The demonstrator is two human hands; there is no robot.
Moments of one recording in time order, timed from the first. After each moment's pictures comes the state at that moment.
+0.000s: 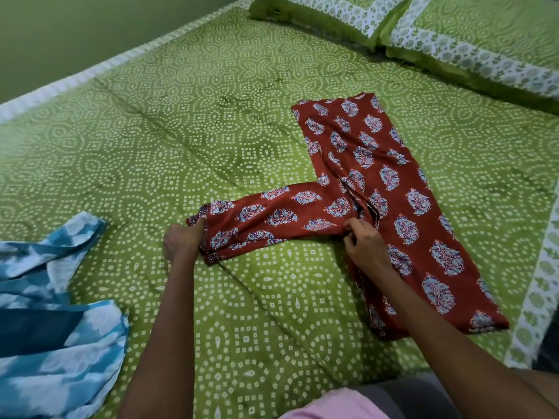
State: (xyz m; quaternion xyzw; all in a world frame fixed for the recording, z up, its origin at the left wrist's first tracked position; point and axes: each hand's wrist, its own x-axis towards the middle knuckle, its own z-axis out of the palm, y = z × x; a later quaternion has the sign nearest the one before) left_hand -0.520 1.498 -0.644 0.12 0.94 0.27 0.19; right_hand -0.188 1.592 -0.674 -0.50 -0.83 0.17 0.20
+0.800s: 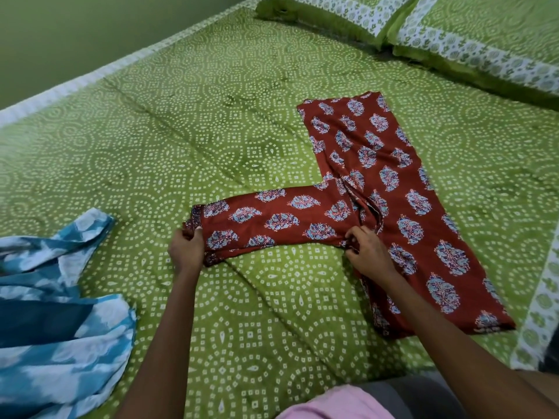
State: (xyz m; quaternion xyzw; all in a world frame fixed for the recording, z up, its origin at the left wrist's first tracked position) left_hand -0.504 1.469 -0.651 0.13 0.88 0.43 0.15; right_hand -0.181 1.587 -0.683 -0.53 -0.81 0.24 0.10
